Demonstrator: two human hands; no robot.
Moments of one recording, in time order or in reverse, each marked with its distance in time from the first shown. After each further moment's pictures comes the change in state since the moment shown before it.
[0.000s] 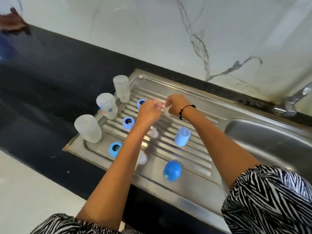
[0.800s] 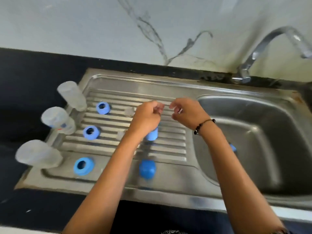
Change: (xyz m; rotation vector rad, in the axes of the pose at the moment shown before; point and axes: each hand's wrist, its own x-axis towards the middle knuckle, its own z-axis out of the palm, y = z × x) left_hand -0.027 0.039 0.077 0.168 -0.270 0.175; right_hand -0.126 0.081 -0.021 0.298 0.166 0.263
